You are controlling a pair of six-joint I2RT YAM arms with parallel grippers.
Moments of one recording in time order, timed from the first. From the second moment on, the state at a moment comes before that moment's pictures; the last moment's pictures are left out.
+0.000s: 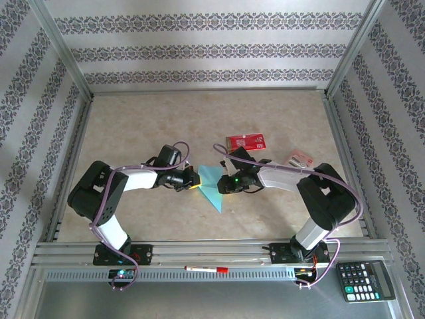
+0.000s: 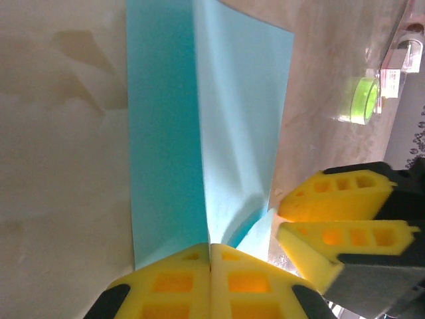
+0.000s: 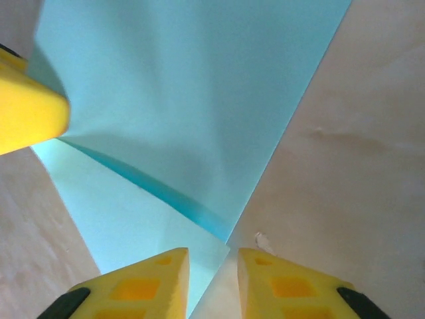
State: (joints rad) left arm -0.45 1.68 0.71 0.04 0.65 -0.81; right arm 0.65 1.62 0.83 -0.33 -0.35 0.41
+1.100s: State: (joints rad) left arm -0.54 1.53 0.66 -0.03 0.50 -1.21; right arm 1.15 1.67 0.87 -0.35 0.35 0.54
